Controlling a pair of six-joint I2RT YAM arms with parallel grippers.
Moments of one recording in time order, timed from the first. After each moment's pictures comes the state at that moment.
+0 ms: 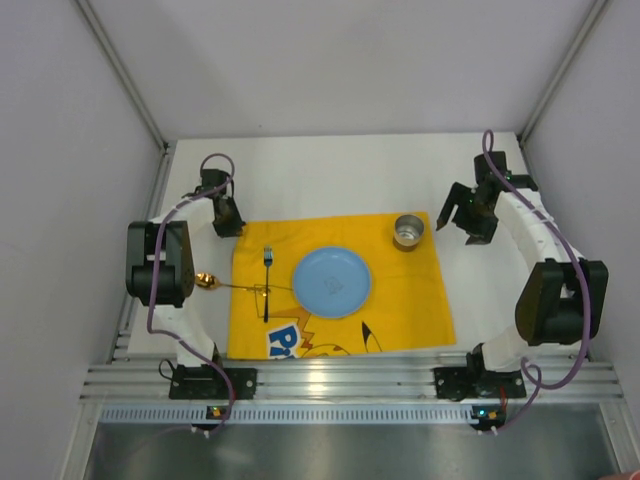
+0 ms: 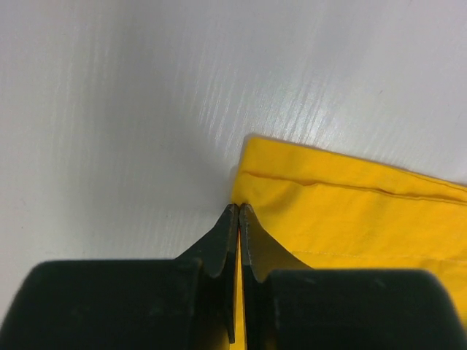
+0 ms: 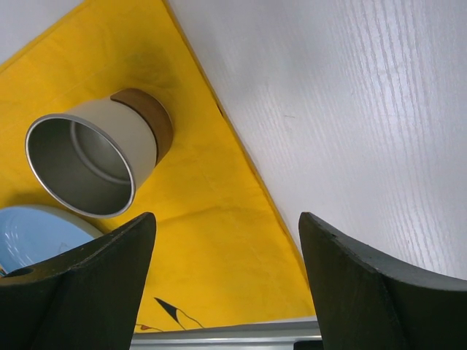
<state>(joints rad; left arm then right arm) -0.01 1.87 1.20 -0.40 0.01 -0.38 0.02 1.55 1.27 -0.90 -0.05 0.47</state>
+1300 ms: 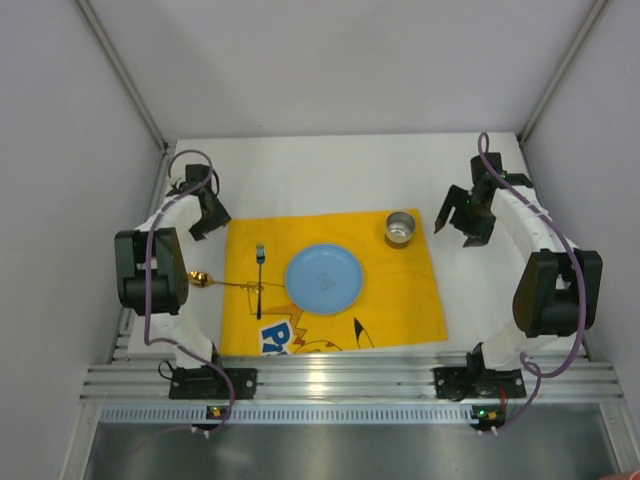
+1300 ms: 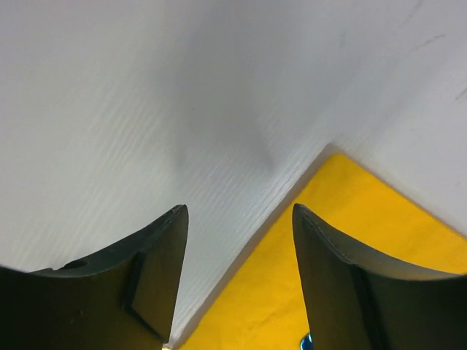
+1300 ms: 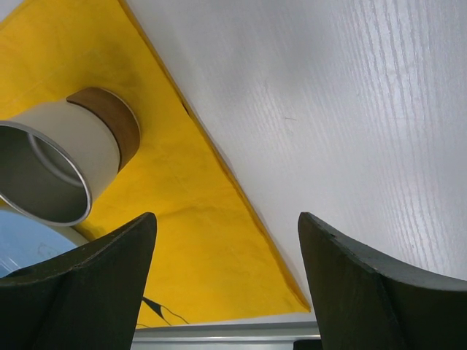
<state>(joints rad) 0.06 1.81 1.23 -0.46 -0.21 -0.52 0.02 1.60 1.28 -0.90 -0.06 0.47</state>
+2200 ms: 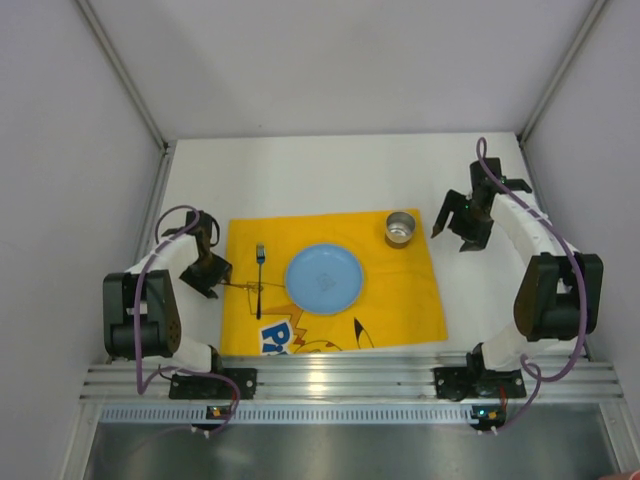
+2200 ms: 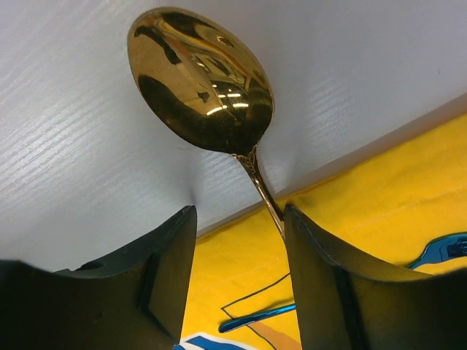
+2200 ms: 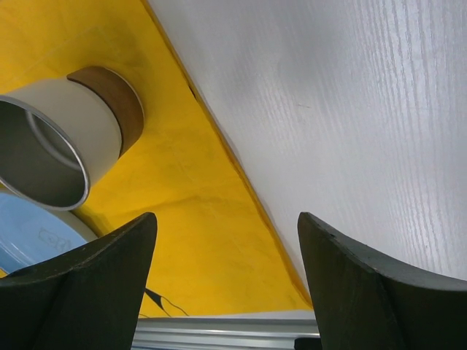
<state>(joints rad) 0.07 1.50 0.83 -0.75 -0.16 -0.96 0.03 1.58 1.22 -0.87 -0.11 0.46</state>
